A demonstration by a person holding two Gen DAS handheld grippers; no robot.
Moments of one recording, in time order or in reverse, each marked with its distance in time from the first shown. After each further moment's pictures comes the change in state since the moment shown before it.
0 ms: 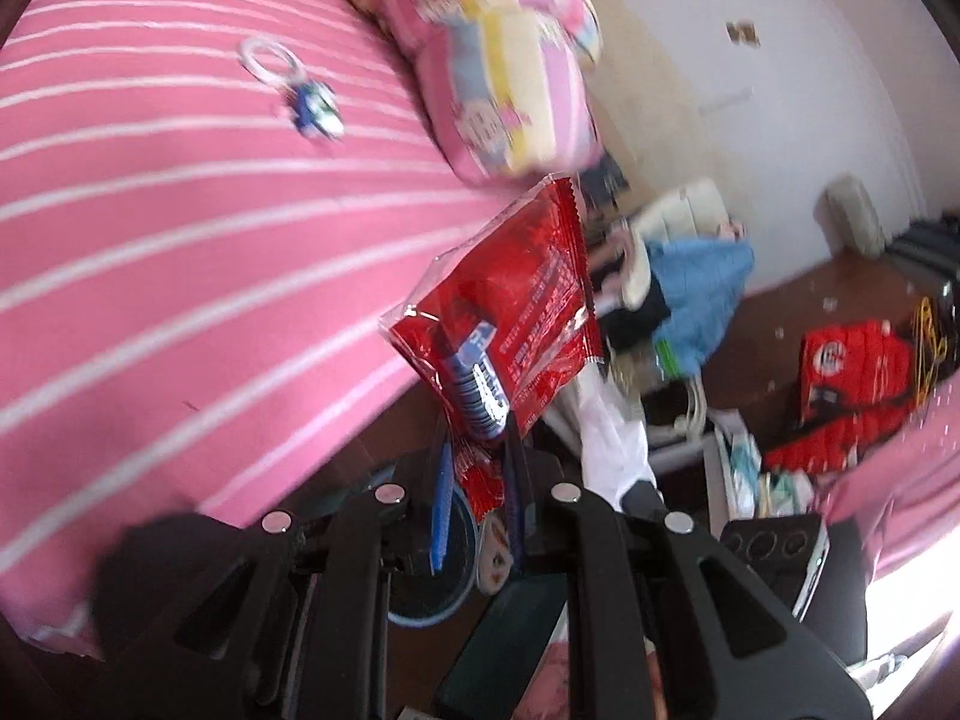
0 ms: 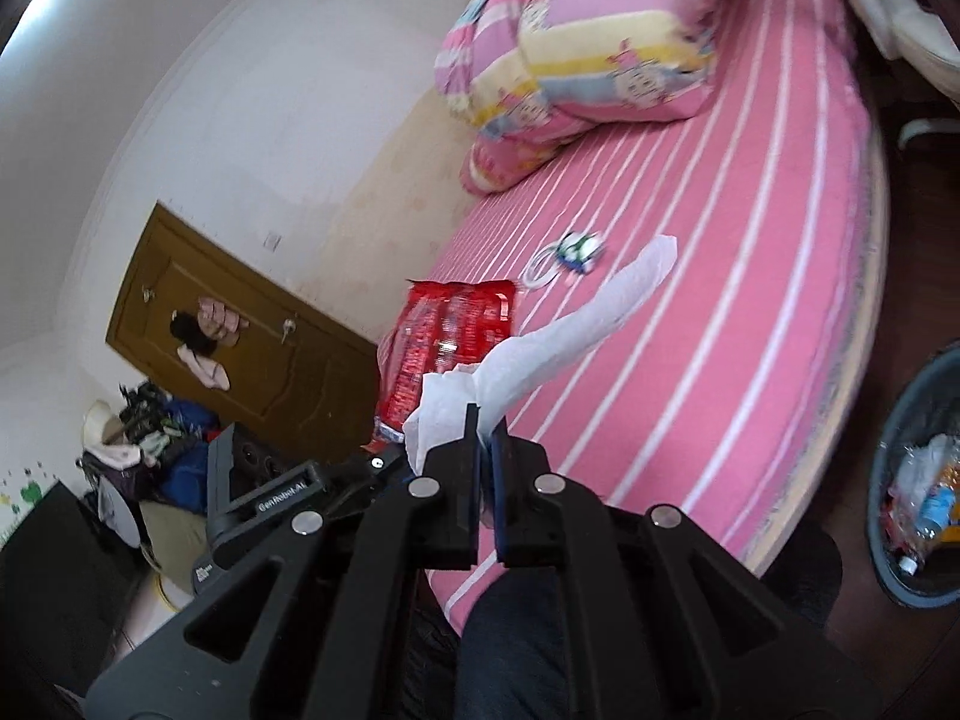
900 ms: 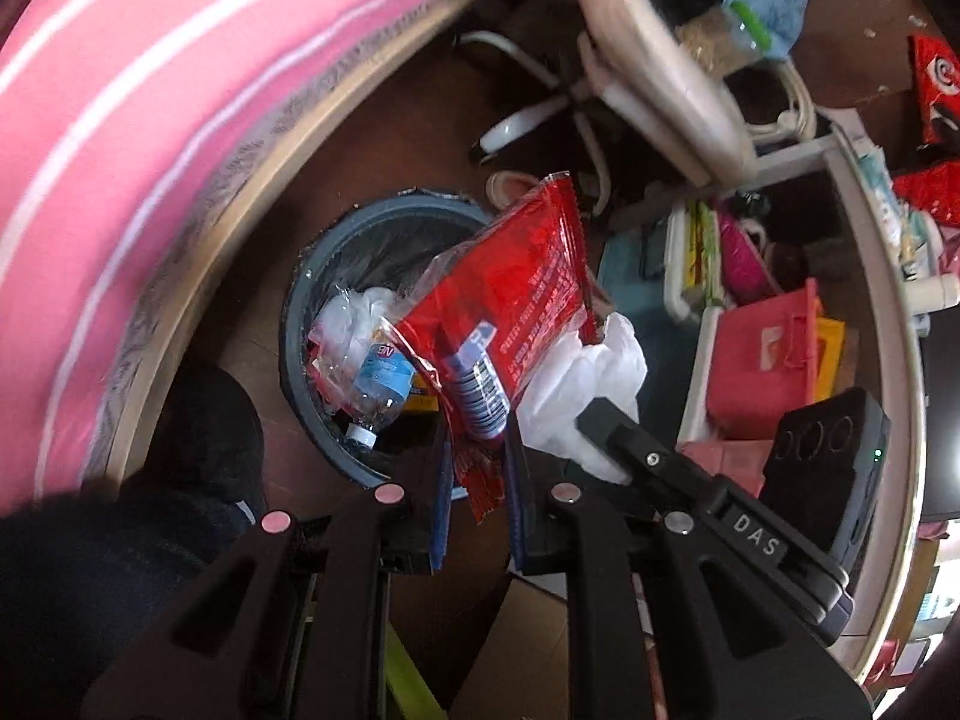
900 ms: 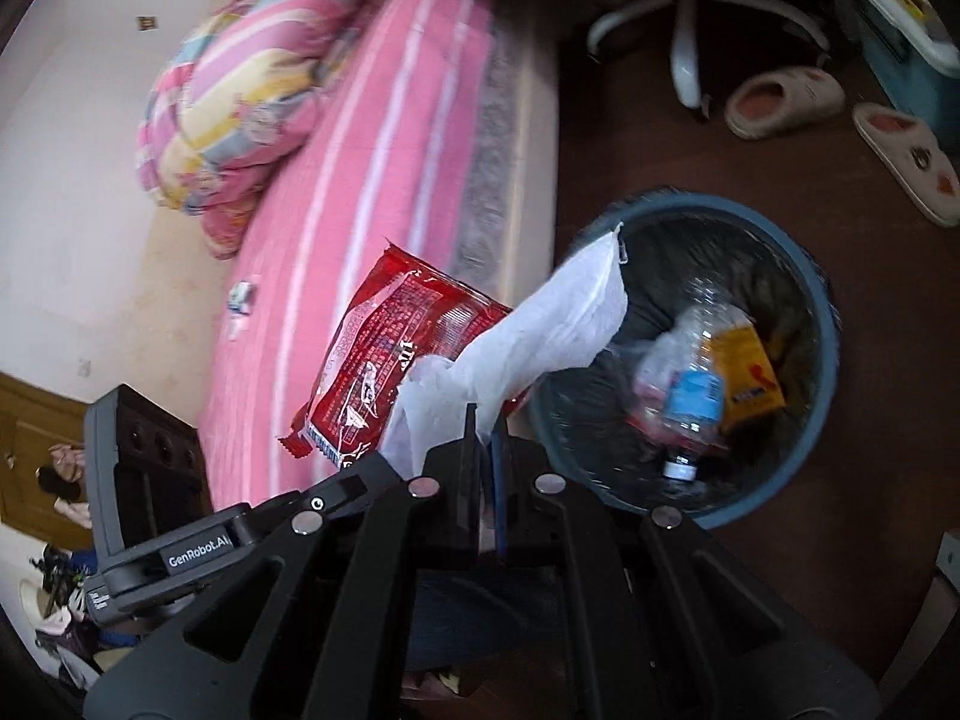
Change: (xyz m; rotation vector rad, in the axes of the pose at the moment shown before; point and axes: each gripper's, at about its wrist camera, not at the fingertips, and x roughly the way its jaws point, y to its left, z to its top) left arm 0.276 -0.016 -0.141 0.283 0.631 0.210; right arm -0.118 -0.239 -0.044 0.393 -0.007 -0.461
